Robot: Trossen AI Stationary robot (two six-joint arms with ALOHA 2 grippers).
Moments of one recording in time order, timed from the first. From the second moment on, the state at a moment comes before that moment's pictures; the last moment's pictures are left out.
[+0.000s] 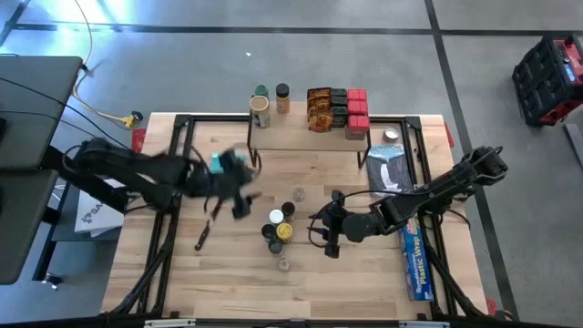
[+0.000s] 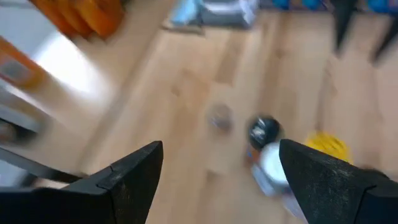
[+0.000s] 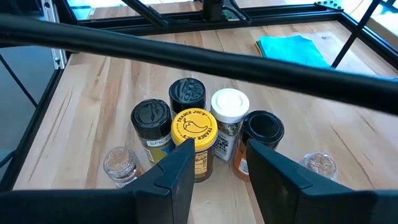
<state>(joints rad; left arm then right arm) -0.26 1.25 1.24 -0.81 -0.53 -0.31 0.43 1.50 0.99 -0.09 0.48 0.31</state>
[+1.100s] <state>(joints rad) -0.61 1.56 0.80 -0.07 -0.82 -0.78 0.43 1.50 0.99 -0.08 0.49 0.31</state>
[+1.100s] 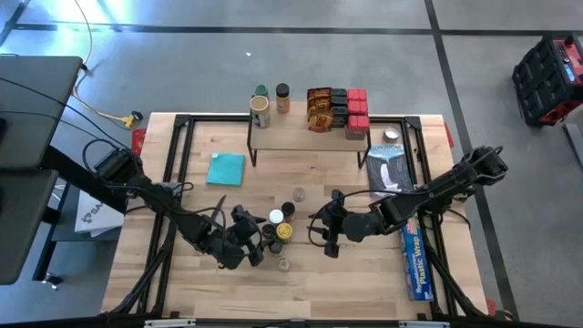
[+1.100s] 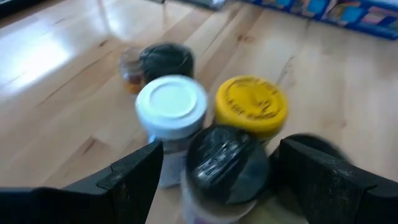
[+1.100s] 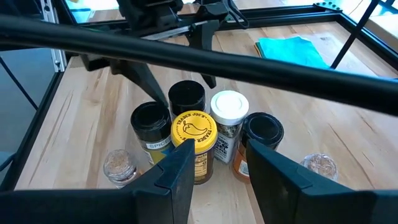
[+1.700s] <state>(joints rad) -0.57 1.56 0.80 -0.12 -0.78 -0.81 0.43 1.50 0.99 -0.08 0.49 0.31</state>
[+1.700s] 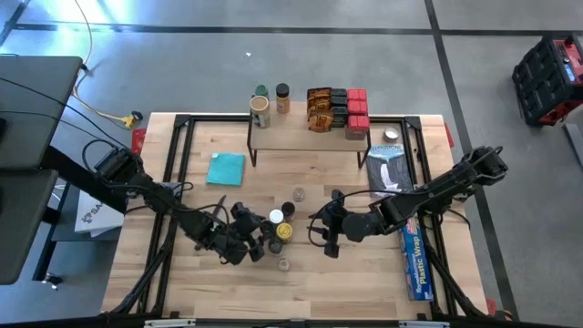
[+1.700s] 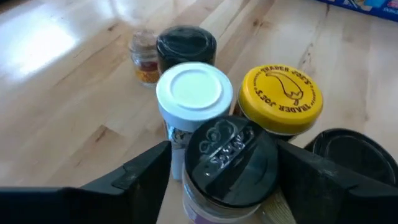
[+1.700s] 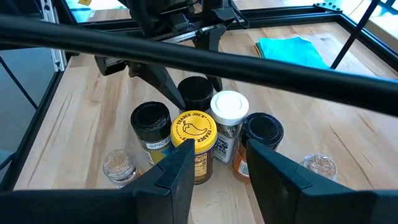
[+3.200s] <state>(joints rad) 0.31 1.26 1.13 -0.51 -0.37 -0.07 0.43 1.50 0.99 -0.08 0.51 0.29</state>
